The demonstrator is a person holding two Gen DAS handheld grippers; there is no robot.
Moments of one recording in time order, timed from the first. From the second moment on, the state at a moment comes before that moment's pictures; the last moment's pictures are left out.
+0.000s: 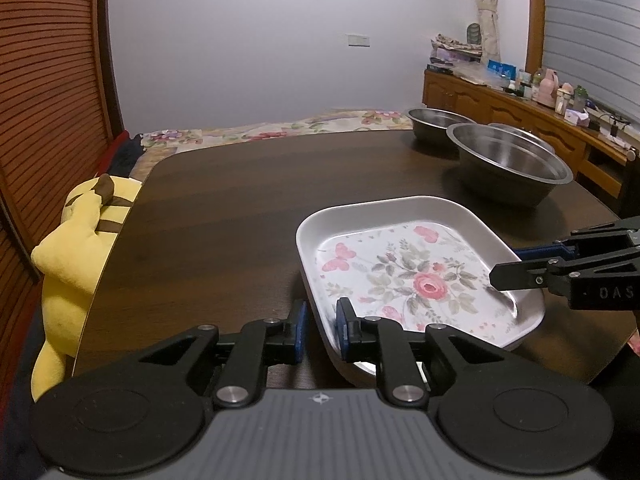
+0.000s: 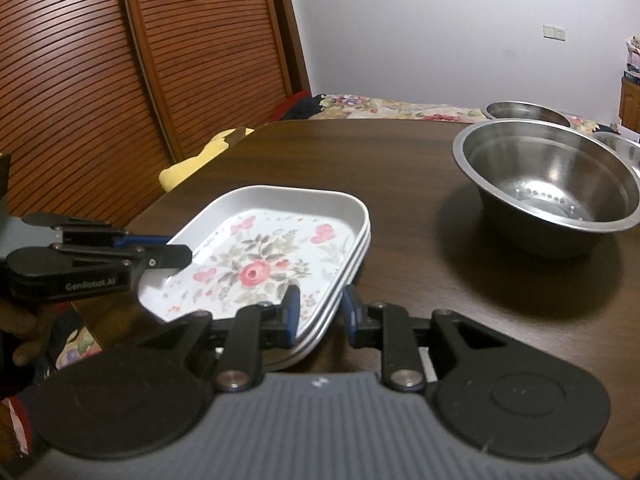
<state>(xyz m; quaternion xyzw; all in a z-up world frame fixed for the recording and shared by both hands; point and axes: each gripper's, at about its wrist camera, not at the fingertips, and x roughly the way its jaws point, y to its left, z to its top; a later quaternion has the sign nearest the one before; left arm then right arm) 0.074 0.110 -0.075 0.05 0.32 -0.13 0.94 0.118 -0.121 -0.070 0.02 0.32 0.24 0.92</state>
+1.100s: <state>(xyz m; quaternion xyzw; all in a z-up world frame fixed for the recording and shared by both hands) 0.125 0.005 -0.010 0.05 0.25 -0.19 0.95 0.131 -0.252 -0.013 0.02 0.19 0.12 0.97</state>
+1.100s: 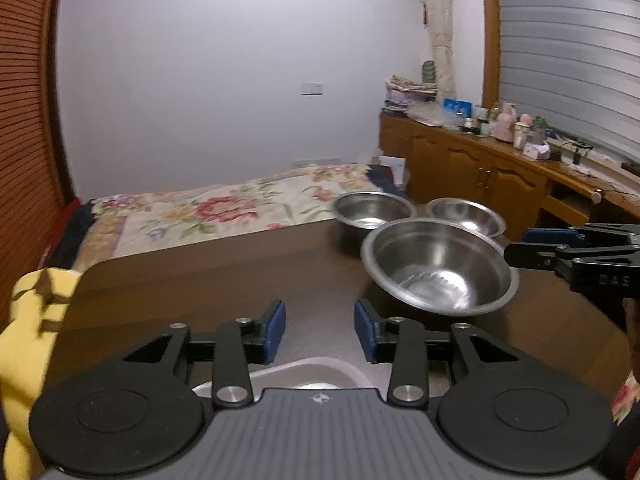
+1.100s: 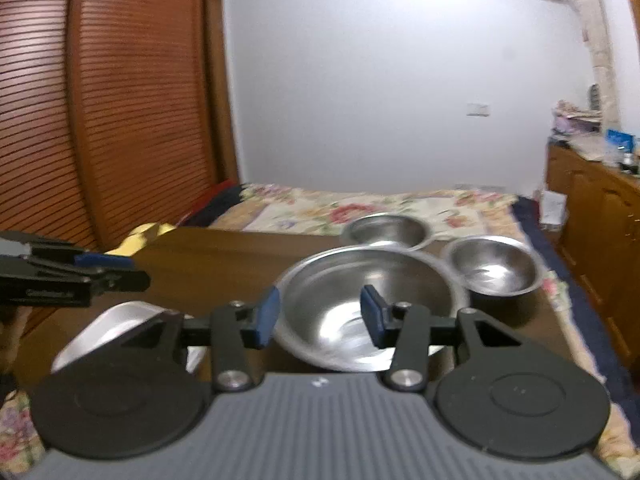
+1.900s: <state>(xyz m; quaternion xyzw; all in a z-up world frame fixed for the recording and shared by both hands) 0.202 -0.067 -0.046 0.00 0.34 -0.19 0.92 0.211 -0.315 -0.065 0.10 0.26 0.15 0.95</state>
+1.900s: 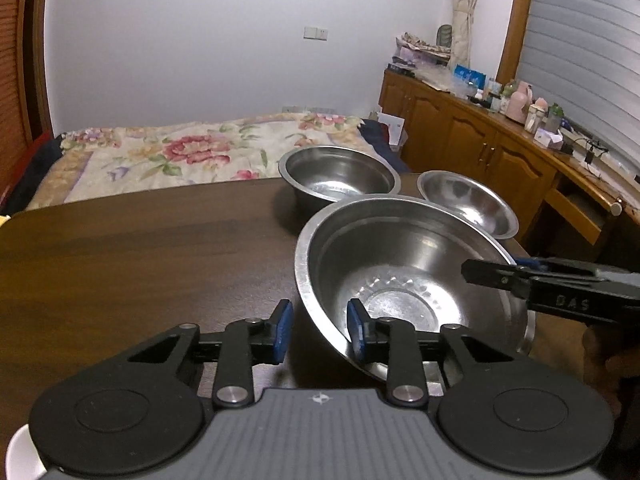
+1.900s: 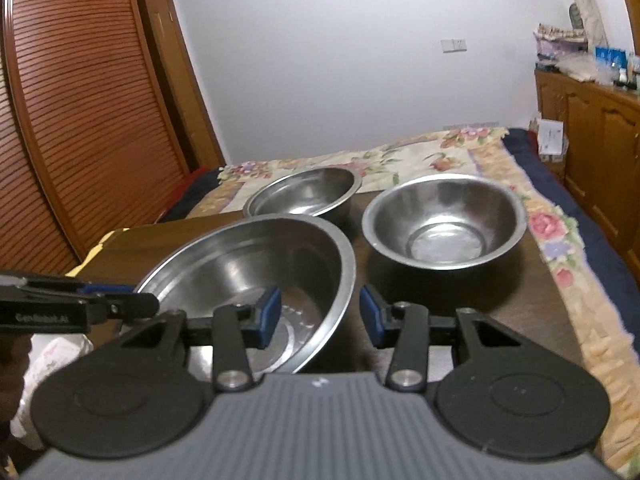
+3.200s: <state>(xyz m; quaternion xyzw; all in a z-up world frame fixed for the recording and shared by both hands) 0.098 -0.051 -0.034 0.01 0.33 -0.24 0.91 0.123 -0.316 -0.057 0.13 0.27 0.15 0.94</state>
